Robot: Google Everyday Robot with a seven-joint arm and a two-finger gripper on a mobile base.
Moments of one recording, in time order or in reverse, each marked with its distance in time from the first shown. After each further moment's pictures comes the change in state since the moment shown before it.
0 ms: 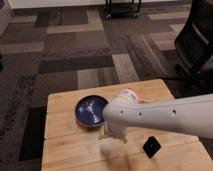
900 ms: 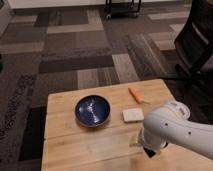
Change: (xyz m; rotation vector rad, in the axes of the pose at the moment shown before) arm 0.017 -0.128 -0.038 0.083 -0.040 0.159
